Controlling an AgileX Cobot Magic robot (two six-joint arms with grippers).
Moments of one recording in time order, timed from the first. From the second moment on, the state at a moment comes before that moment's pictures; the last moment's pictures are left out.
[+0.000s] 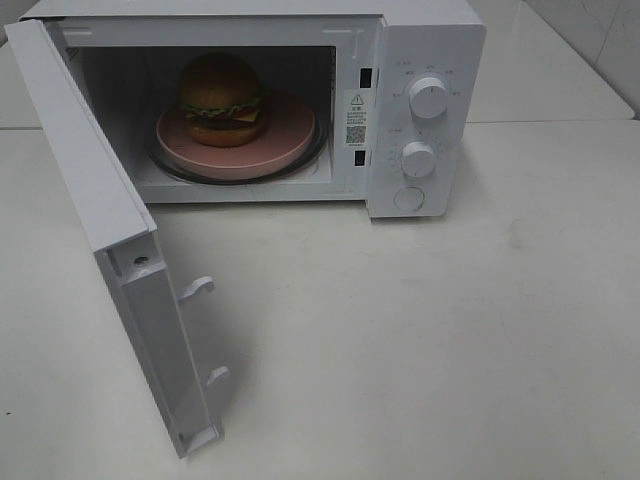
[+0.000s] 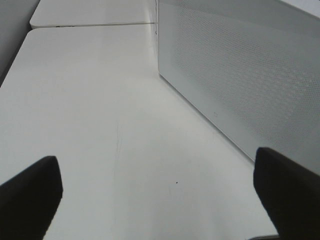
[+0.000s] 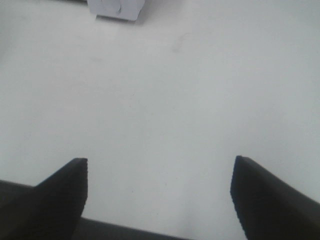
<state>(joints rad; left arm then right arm) 0.00 0.00 -0.50 -0.10 1.04 0.08 0.21 0.14 -0.51 -0.08 1.04 0.05</state>
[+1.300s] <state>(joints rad) 0.00 0.00 -0.50 -0.10 1.04 0.08 0.09 0.00 -0.51 -0.07 1.04 0.05</state>
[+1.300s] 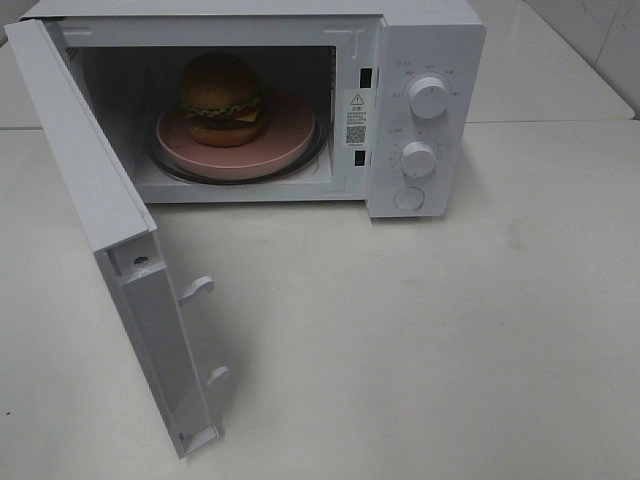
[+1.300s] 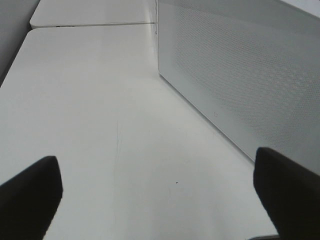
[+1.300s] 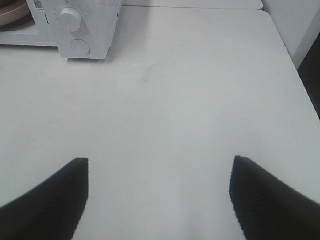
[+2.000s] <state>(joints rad) 0.00 0.00 -0.50 -0.09 1.04 0.08 0.09 0.00 -0.51 -0.07 1.04 0.05</state>
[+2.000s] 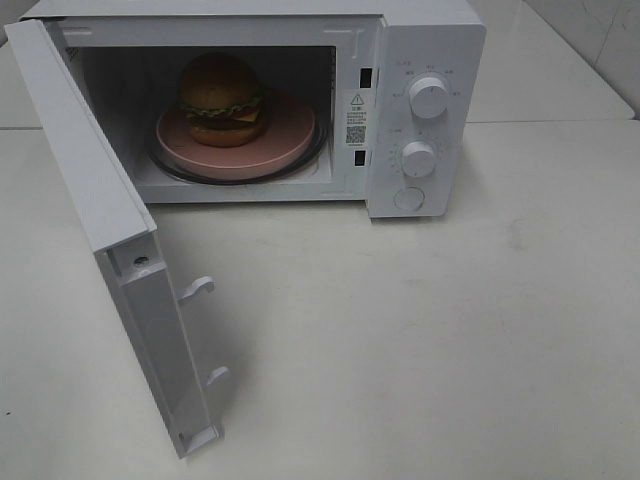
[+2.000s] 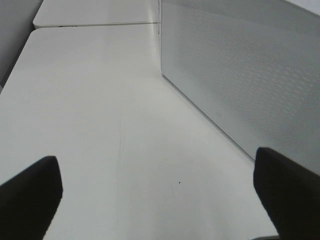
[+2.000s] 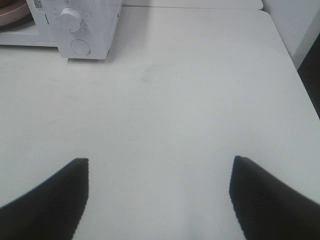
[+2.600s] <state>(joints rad) 0.00 0.07 -0.53 -0.10 0.99 0.07 0.09 0.00 -0.51 -0.07 1.04 0.05</state>
